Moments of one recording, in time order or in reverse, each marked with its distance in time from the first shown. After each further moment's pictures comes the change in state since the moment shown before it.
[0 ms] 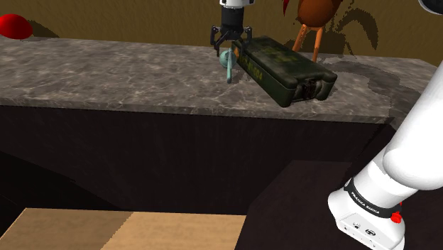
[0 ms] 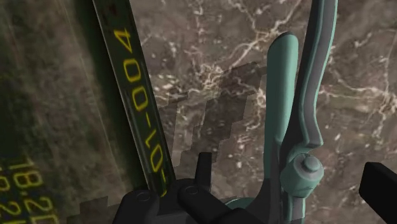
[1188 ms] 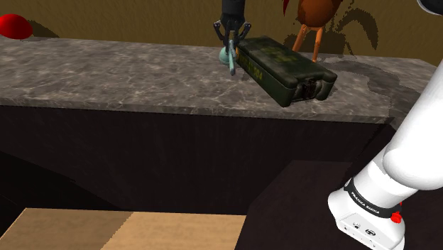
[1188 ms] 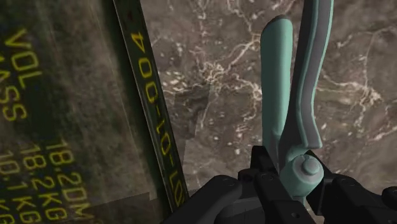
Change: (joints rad) arm 0.002 0.005 0.001 0.087 0.000 -0.082 -0.002
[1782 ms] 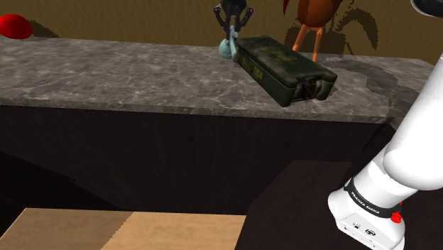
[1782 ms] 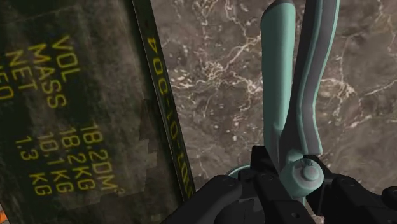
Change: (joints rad) arm 0.008 0.023 0.003 0.150 -0.005 -0.127 0.003
